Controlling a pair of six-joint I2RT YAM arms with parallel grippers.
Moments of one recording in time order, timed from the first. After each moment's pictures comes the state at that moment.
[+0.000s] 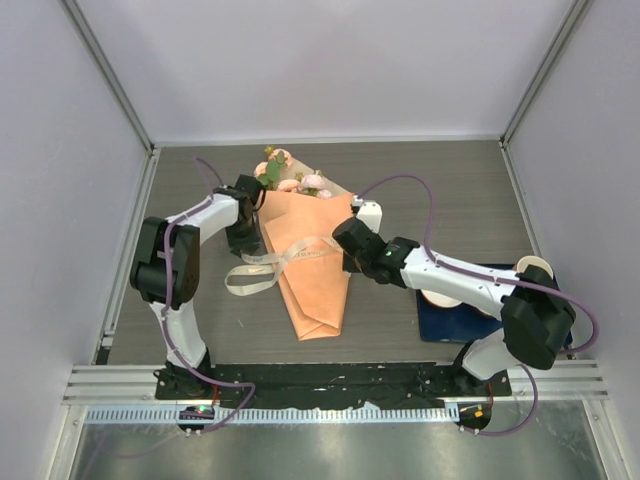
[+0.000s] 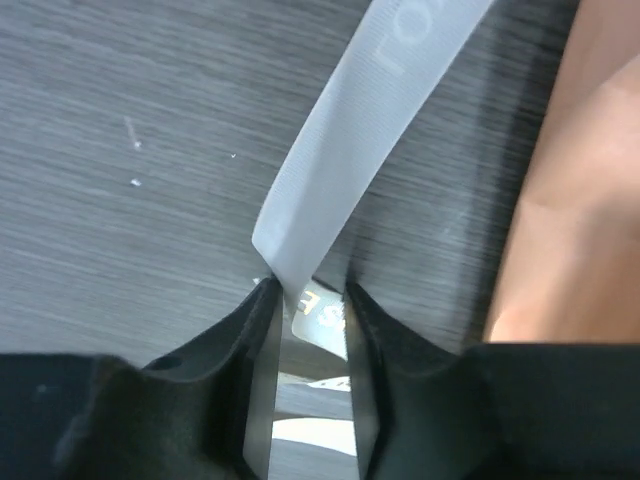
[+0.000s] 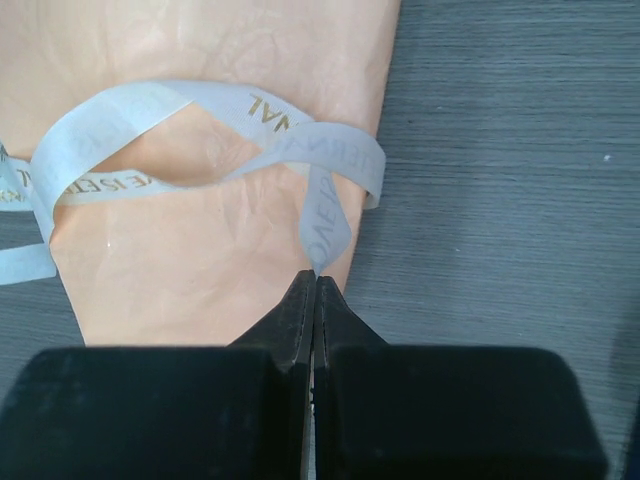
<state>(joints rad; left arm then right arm) -0.28 1.89 1.27 -0.74 -0.24 -0.51 0.88 1.48 1.00 -0.38 0.42 0.71</state>
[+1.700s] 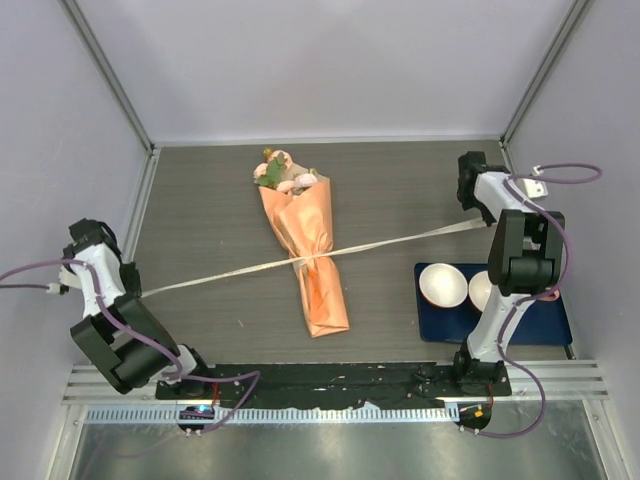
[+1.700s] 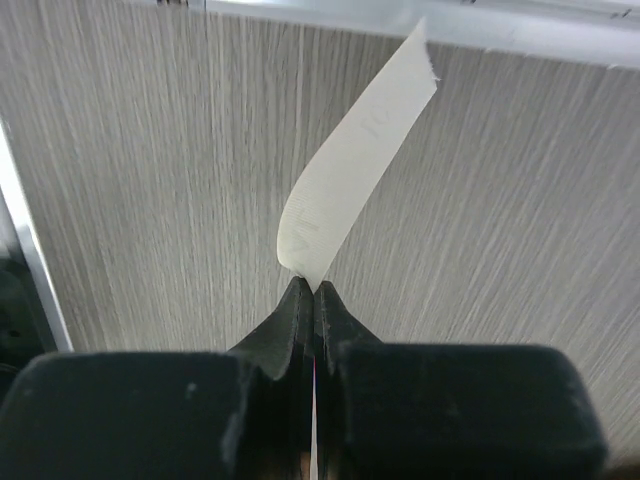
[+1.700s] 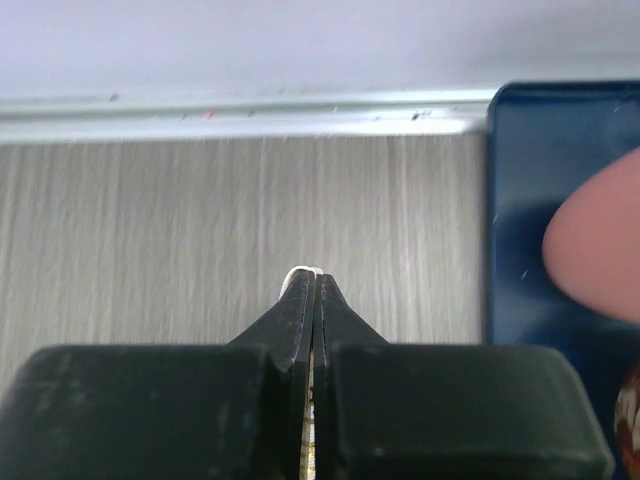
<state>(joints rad) 0.67 1.34 0.96 -0.95 -0.23 -1.03 -0.04 1.90 1.42 -0.86 1.03 1.45</state>
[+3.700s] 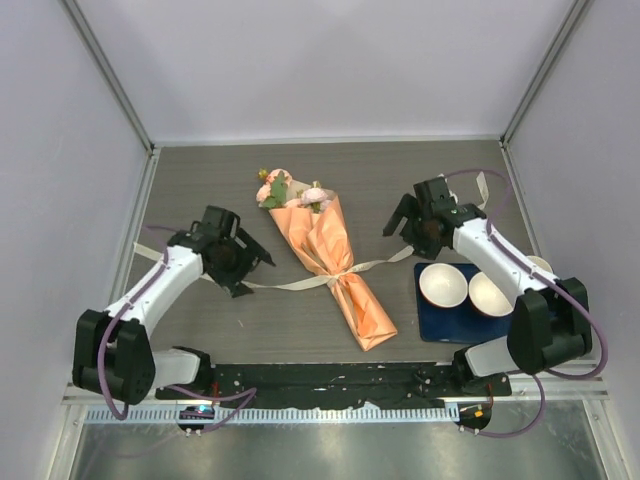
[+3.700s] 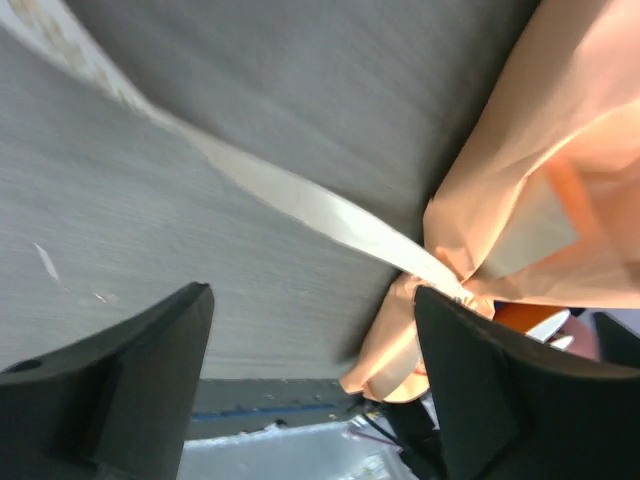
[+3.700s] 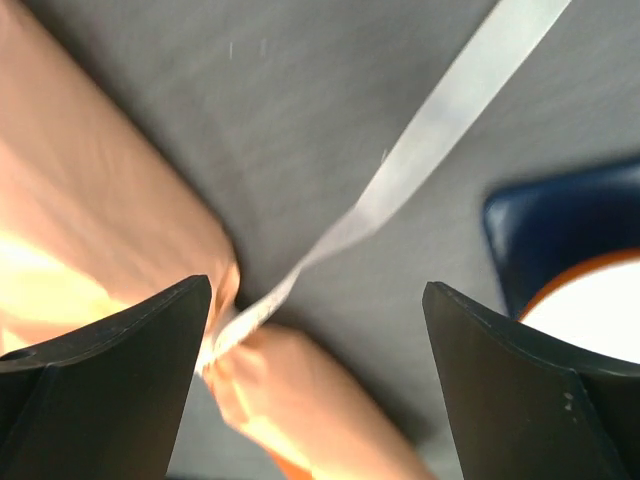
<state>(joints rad) -0.20 1.29 0.91 -0.77 0.17 -1.03 0.27 1.45 1.11 -0.65 0.08 0.77</state>
